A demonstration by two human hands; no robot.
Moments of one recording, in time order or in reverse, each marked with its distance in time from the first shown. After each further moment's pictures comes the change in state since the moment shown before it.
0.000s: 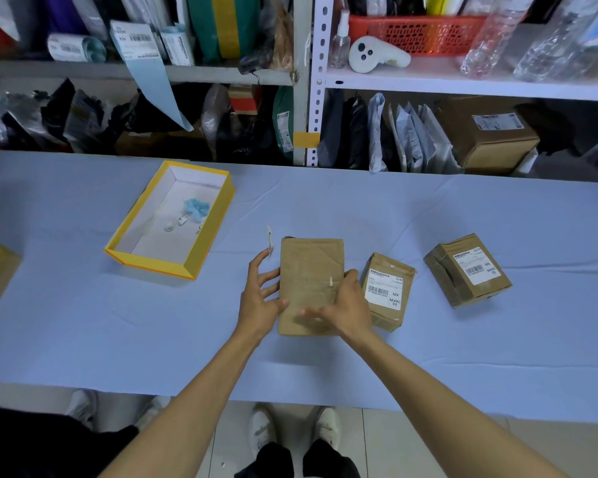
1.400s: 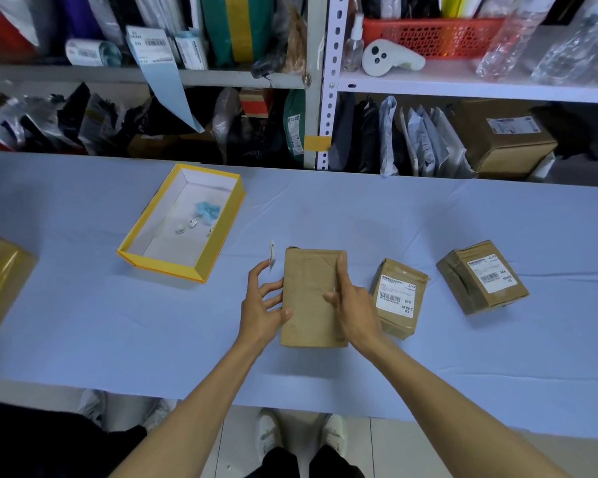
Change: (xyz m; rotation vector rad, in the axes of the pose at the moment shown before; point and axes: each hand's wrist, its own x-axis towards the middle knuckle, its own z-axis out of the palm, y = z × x) left_hand -0.002 -0.008 -0.014 -0.005 0.029 -0.042; right_hand 0.020 0.014 0.009 -0.177 0.007 -0.262
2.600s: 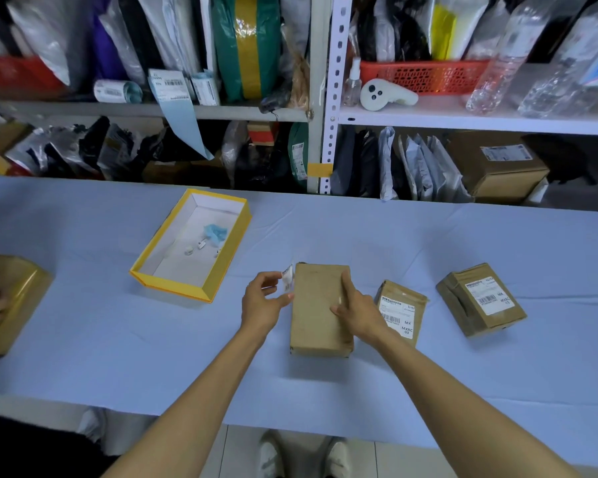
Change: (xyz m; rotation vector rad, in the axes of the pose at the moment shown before) left_hand 0.030 0.034 -0.001 0.072 0.145 0.018; right_hand 0.029 0.000 -0.024 0.004 -0.214 0.104
